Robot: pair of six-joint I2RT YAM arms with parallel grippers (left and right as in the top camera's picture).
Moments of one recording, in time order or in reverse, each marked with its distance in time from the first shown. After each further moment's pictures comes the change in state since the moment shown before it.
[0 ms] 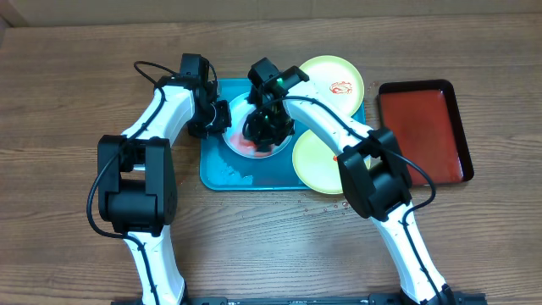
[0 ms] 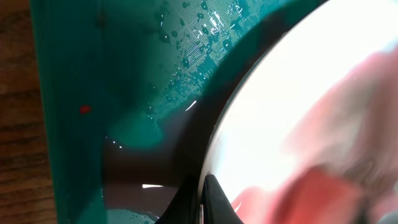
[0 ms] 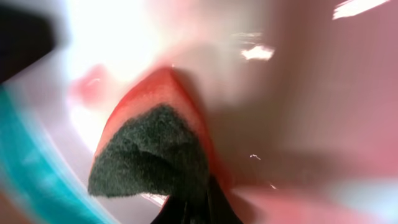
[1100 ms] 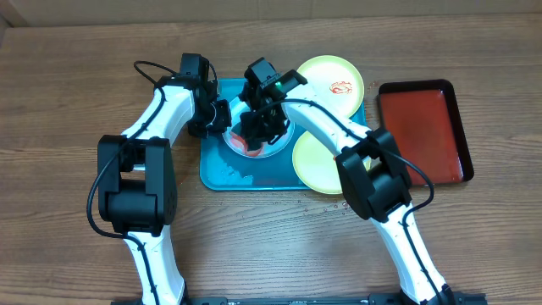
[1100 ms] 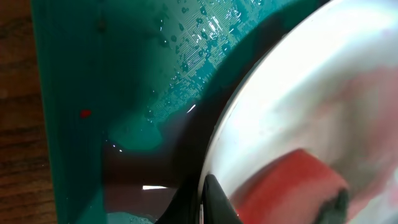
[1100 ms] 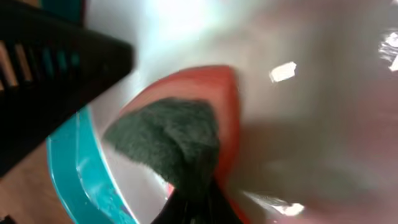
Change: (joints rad) left arm 0.000 0.000 0.000 0.008 0.000 0.000; right arm 0.005 0.000 -0.039 0.147 -0.175 -0.015
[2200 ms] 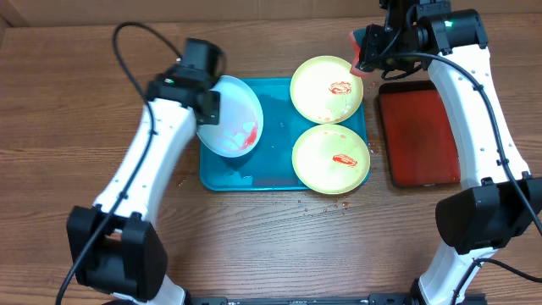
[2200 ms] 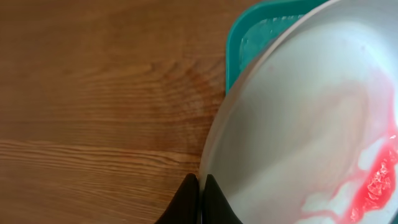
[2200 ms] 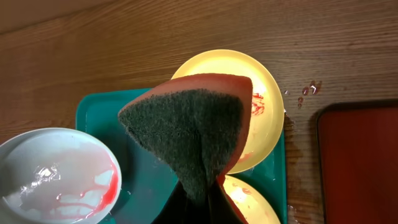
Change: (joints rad) left arm -0.161 -0.388 -0.016 -0.164 -0.605 0.116; right arm -0.446 -0.501 -0.014 -0.154 0.191 0.019
